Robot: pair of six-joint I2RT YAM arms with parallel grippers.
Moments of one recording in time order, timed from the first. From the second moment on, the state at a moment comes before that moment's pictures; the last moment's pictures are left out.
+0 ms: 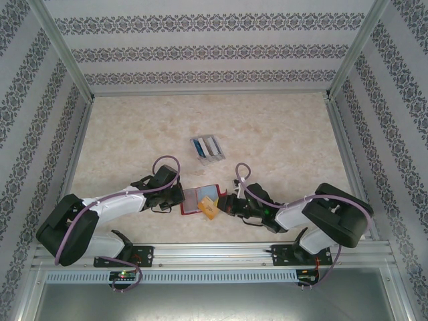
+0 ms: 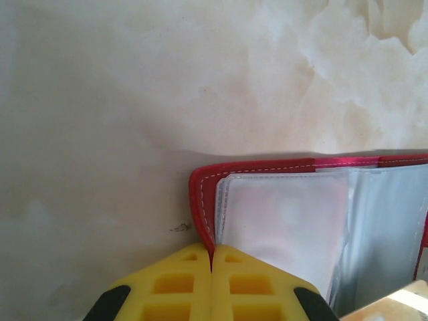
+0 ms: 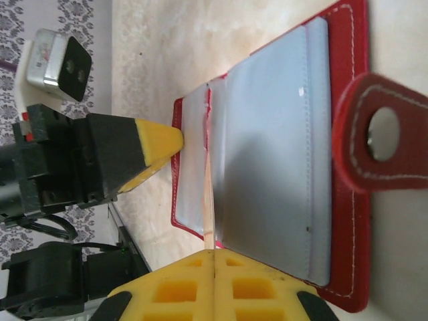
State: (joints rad) left arm -0.59 1.33 0.52 -0.25 0.13 -0.97; right arm 0.85 1.50 0.21 0.83 -0.34 1.21
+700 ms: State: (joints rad) left arm -0.59 1.34 0.52 -0.24 0.14 -0.97; right arm 0.84 1.58 0.24 0.88 -0.34 1.21
